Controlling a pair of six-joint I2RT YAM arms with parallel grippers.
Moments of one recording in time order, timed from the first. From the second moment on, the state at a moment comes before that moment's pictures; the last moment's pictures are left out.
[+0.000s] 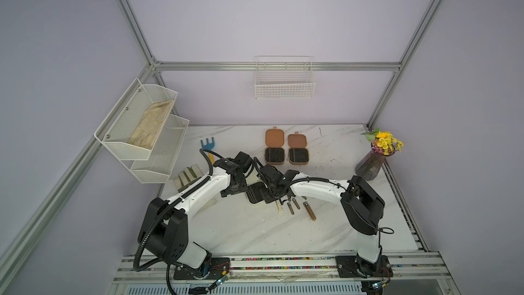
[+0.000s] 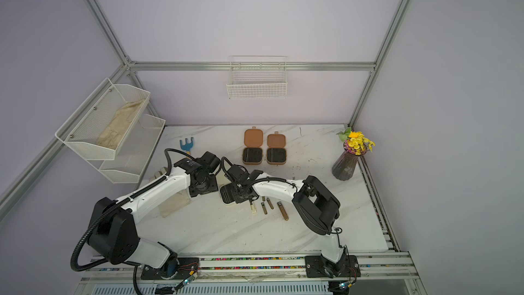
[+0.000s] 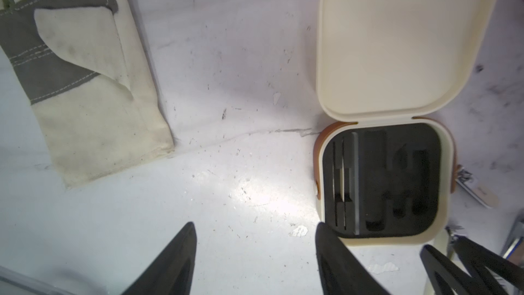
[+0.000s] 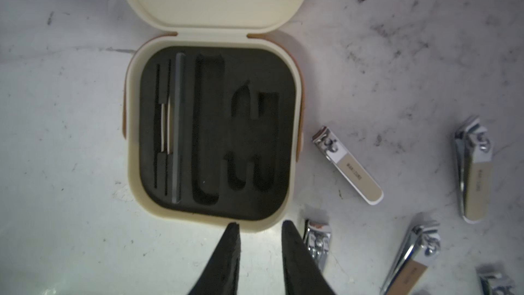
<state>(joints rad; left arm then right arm) -0.47 1.46 1.12 -1.00 -0.27 -0.78 0.97 1.96 1.39 -0.59 0.08 0.48</state>
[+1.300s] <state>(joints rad) -0.33 1.17 0.97 -0.91 -0.16 -0.67 0.96 2.09 1.53 -0.60 0.14 0.17</state>
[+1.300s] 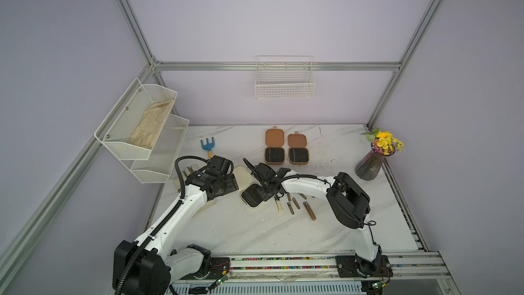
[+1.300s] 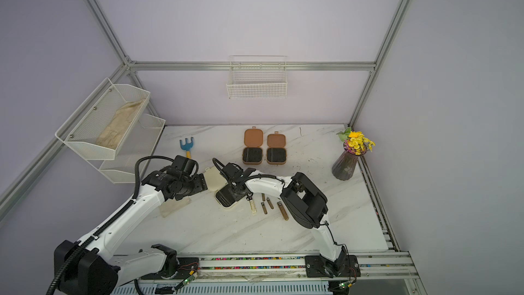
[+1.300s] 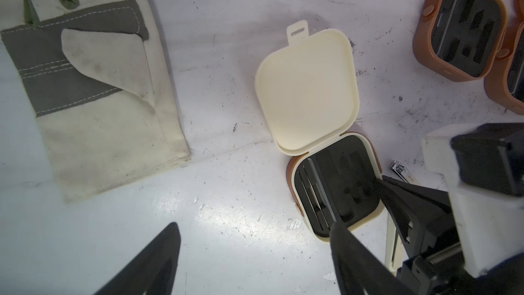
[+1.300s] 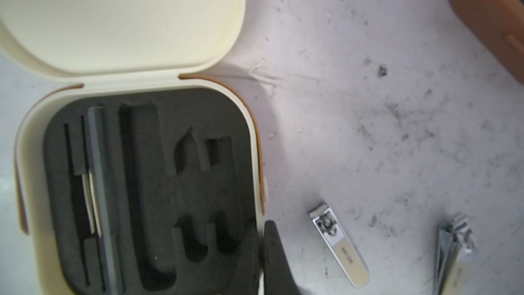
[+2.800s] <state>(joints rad) -0.27 1.35 0.74 -0.74 -0.19 -0.84 0.94 1.75 1.18 -0.70 0.10 0.52</state>
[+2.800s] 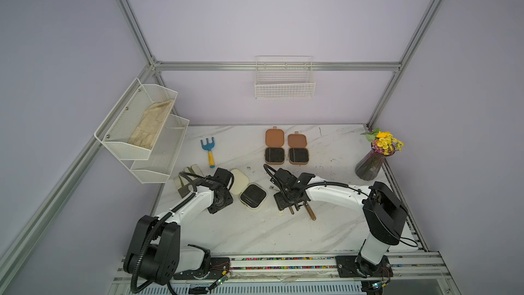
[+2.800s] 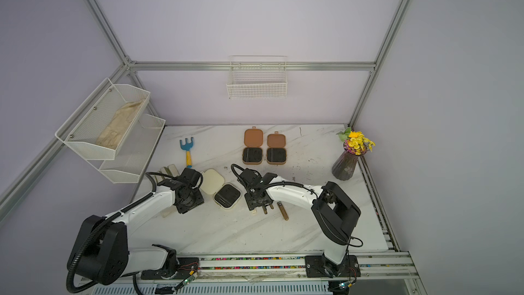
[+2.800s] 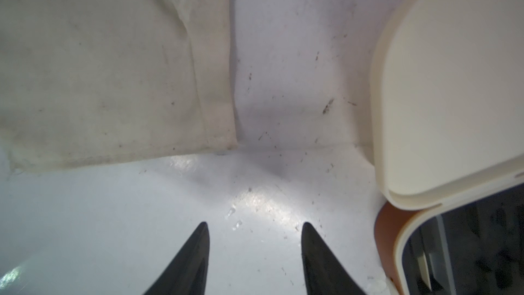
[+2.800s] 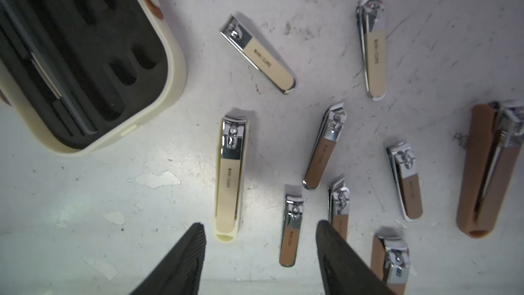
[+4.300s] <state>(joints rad) -0.24 1.41 0.85 -0.59 -0.18 -0.74 0.98 1.85 1.17 -0.59 0.07 0.61</state>
